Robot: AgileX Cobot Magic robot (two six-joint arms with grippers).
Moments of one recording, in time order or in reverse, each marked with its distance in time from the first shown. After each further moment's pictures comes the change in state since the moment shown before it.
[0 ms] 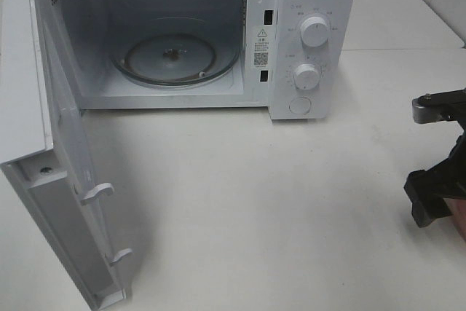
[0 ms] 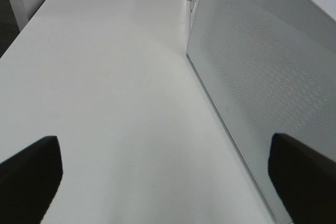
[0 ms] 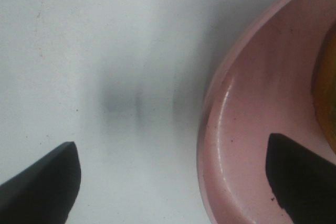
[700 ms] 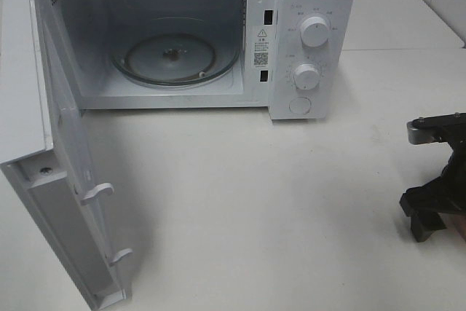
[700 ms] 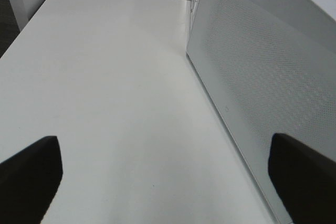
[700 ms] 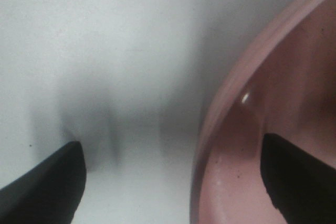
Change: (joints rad) left arm 0.000 0.000 0.000 0.000 0.000 0.000; right arm -0.058 0.168 -0.001 -0.014 -0.101 0.003
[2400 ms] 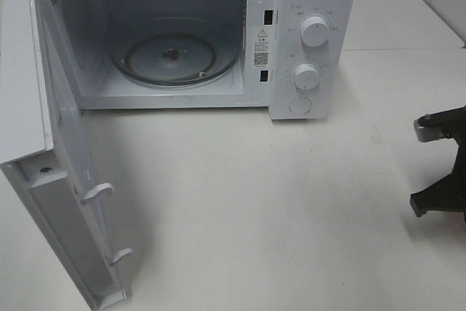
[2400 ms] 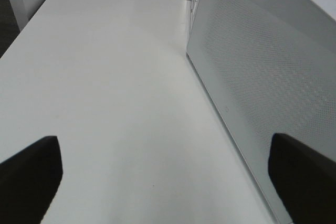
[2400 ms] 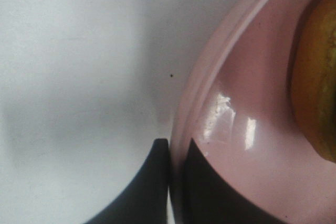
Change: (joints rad) left arm 0.000 0.000 0.000 0.000 0.000 0.000; right arm 0.090 -0.045 0.000 -0.286 0.134 0.350
